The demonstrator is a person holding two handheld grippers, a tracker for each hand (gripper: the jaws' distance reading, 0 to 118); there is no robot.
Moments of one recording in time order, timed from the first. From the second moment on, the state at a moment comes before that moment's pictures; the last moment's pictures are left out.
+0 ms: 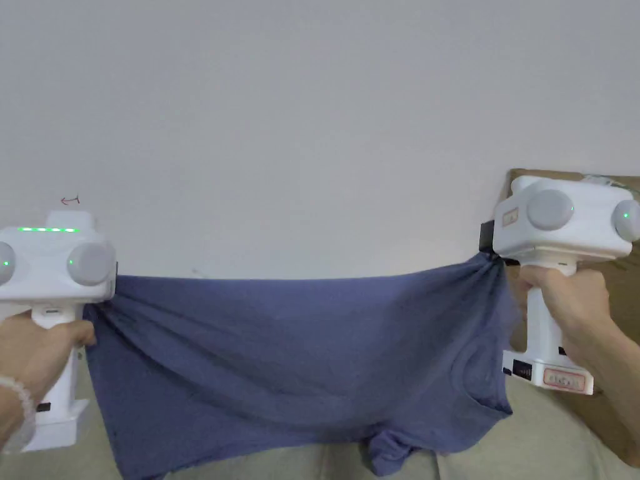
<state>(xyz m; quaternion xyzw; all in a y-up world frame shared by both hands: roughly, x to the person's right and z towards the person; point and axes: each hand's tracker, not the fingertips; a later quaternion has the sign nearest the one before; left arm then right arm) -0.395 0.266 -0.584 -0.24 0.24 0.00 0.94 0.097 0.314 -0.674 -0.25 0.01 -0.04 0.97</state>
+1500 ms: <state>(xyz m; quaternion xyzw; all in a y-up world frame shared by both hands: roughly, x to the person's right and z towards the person) -0.333 0.010 -0.129 -0.44 0.17 0.00 0.88 0.205 0.017 -0.220 -0.48 0.01 -0.05 0.88</state>
